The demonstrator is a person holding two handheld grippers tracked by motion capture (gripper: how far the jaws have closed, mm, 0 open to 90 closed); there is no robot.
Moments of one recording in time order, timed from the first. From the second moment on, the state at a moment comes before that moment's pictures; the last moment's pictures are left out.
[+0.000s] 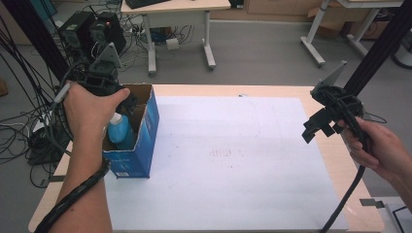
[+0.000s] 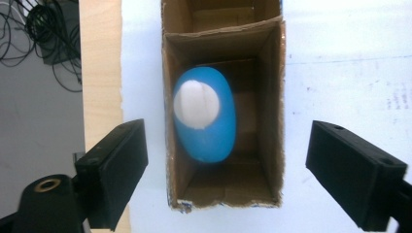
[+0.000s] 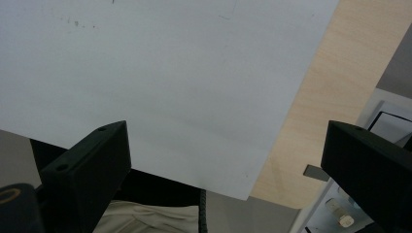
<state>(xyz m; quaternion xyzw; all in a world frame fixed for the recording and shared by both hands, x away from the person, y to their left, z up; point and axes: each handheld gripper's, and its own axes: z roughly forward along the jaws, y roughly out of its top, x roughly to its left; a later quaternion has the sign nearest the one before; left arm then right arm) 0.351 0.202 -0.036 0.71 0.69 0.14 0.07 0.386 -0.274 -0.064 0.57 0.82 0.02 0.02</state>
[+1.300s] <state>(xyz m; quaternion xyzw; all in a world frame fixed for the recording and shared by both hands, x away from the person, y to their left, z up) 0.366 0.141 -0.026 0.76 0.64 0.12 0.09 0.381 -0.284 -0.053 0.58 0.82 0.04 0.02</state>
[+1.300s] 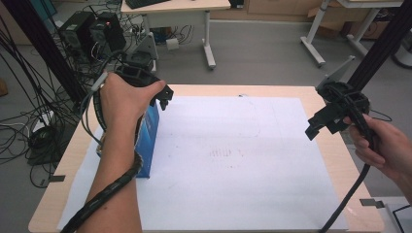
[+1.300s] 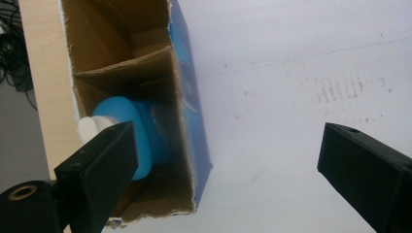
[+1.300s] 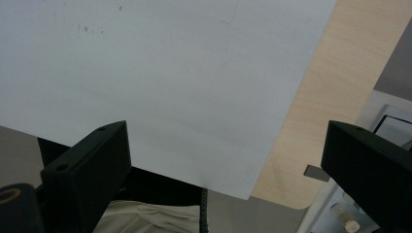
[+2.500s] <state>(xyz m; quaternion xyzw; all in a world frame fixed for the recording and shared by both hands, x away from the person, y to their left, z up) 0.374 0.130 -0.029 0.77 0.63 0.11 0.08 0.385 -0.285 -0.057 0.58 0.82 0.04 0.02</state>
